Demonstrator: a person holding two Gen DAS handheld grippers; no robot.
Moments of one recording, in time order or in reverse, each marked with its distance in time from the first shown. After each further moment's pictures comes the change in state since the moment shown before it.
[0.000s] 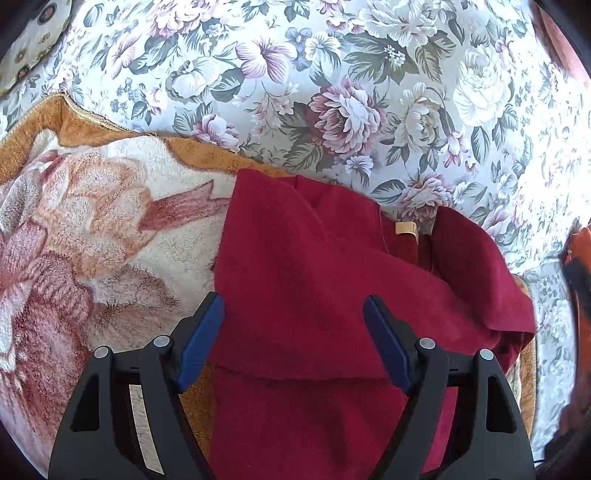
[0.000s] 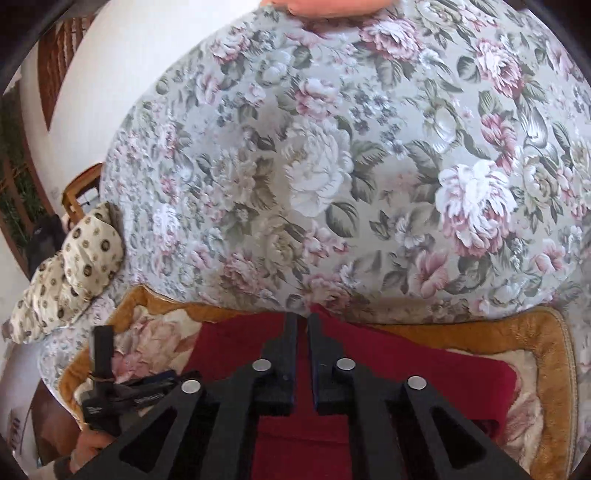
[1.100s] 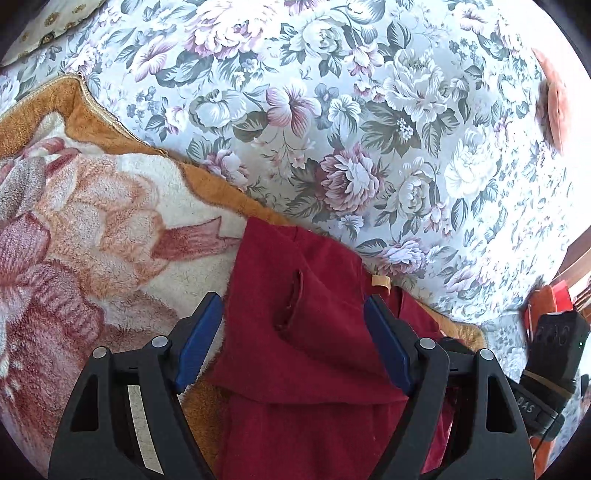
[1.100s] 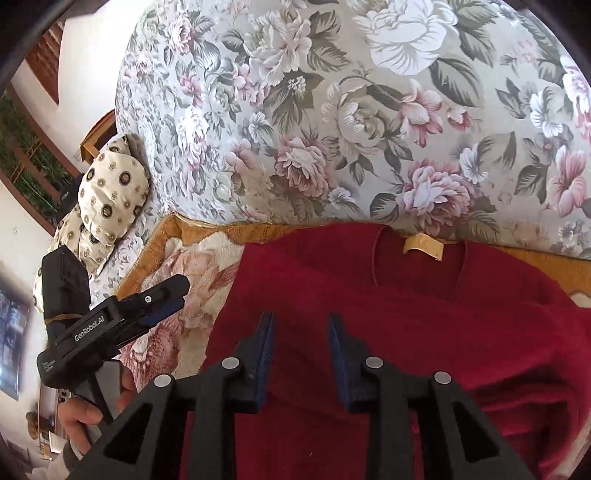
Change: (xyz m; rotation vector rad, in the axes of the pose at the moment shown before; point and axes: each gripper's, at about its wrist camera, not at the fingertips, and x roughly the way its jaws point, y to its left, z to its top) left arm -0.020 0.037 0.009 -0.135 -0.102 -0.158; right arm 0.076 0.042 -0.039 0.044 0.207 0.309
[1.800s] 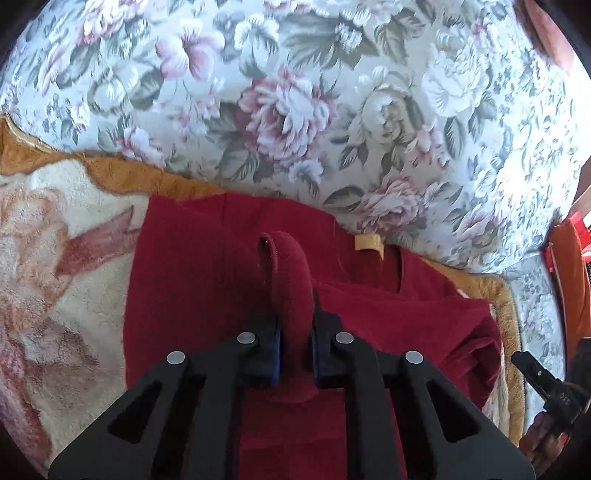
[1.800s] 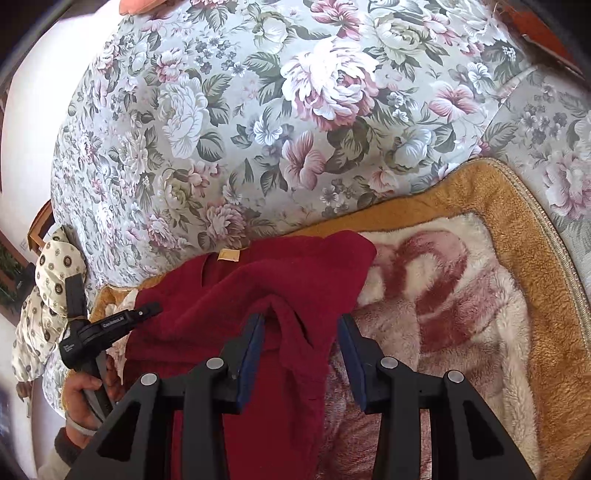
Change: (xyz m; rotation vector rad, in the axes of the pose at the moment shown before) left arm 0.065 -0.059 -0.004 0.214 0.077 0.010; right arm -0.128 -0.124 -0.062 0.233 -0.182 -0.279
